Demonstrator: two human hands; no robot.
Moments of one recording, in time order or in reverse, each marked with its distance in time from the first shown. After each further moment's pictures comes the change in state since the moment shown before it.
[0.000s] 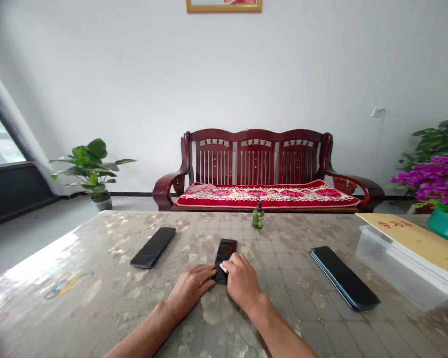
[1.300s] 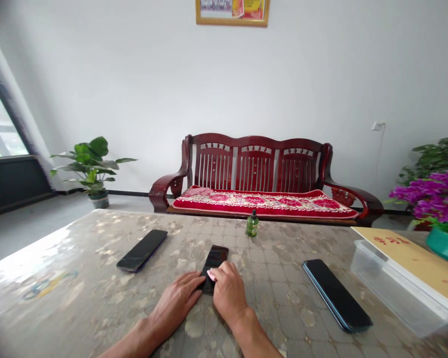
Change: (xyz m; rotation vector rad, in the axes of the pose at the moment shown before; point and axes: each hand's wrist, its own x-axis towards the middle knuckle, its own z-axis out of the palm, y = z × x) left_hand -0.003 0.015 0.003 0.032 0.006 -0.116; right_hand 0.000 0.004 0.012 0.138 0.117 0.021
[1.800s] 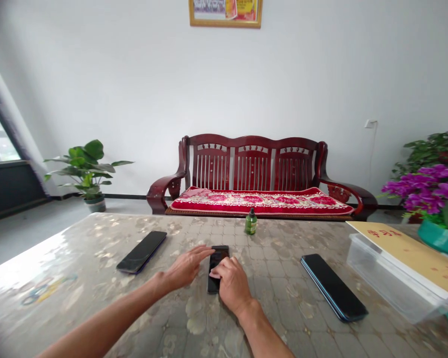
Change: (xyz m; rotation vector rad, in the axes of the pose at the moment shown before) left_hand 0.066 -0.027 -0.018 0.077 -0.240 0.121; right_hand 0.006 0.014 -0.006 0.122 0.005 -0.087
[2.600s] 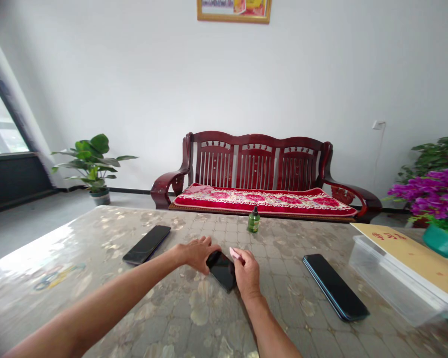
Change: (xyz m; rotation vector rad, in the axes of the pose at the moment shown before) left_hand 0.036 0.014 -0.034 0.236 -0.371 -0.065; right_hand 0.003 0.040 0.007 0.358 0.404 0.299
